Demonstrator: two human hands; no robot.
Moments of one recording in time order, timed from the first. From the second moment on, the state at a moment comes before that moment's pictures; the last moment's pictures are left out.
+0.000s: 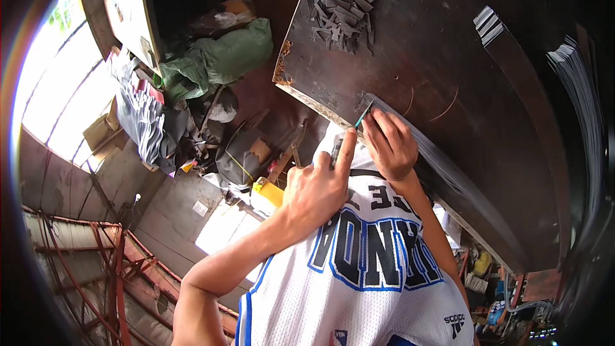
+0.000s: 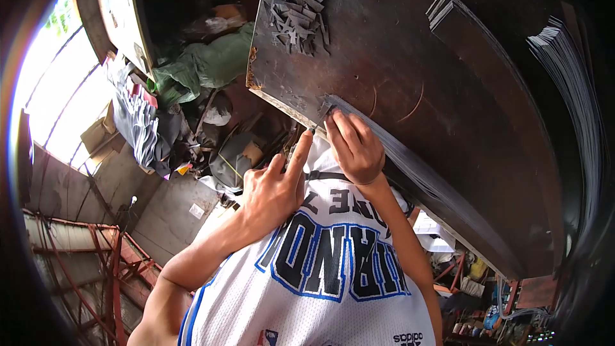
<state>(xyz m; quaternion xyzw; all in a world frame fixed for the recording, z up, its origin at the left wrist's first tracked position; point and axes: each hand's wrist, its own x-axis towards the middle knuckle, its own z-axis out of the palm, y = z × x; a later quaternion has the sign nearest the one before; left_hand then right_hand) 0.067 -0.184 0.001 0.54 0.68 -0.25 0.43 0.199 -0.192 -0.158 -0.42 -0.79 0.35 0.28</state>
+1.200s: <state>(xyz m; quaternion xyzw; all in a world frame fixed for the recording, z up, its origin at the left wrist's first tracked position) 0.072 -0.238 -0.048 0.62 0.74 -0.07 0.26 0.211 -0.163 -0.182 -0.42 -0.80 0.25 0.34</state>
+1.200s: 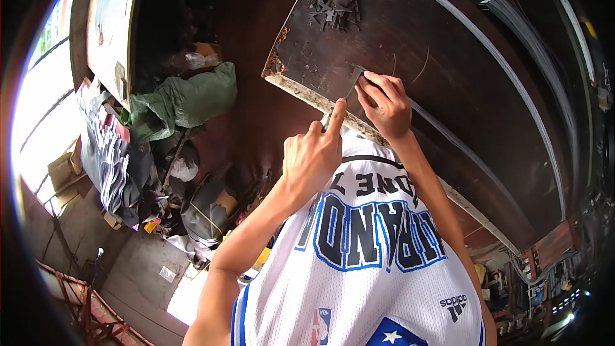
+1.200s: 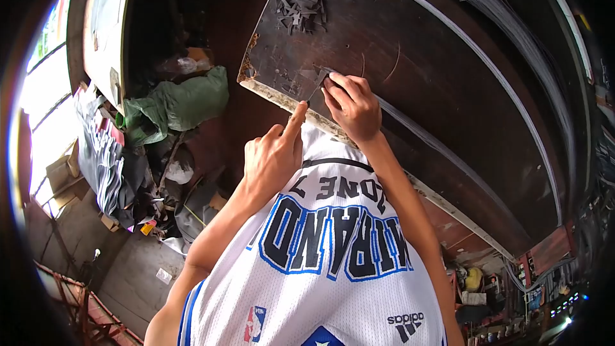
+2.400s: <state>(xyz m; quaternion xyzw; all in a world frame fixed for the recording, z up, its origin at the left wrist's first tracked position) 0.064 -0.263 -0.075 0.63 0.72 -0.04 0.30 0.208 -0.171 -0.172 -0.41 -0.80 0.29 0.31</state>
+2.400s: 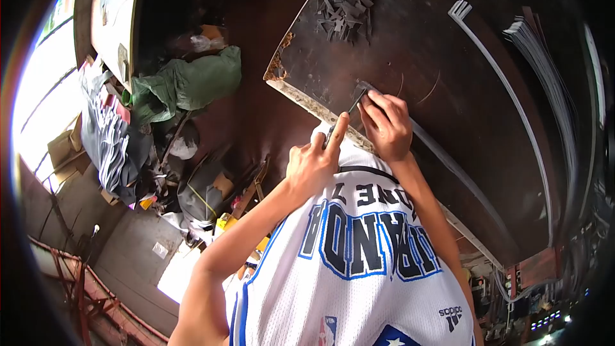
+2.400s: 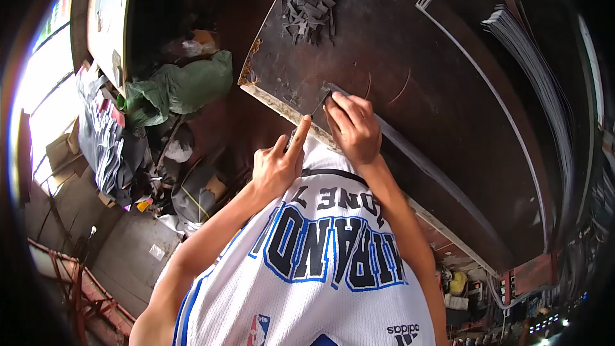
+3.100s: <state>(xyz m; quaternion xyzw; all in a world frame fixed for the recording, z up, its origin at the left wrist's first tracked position) 0.060 -0.249 -0.054 0.62 0.73 -0.04 0.29 0.213 -0.162 -0.181 -0.42 -0.80 0.28 0.33</state>
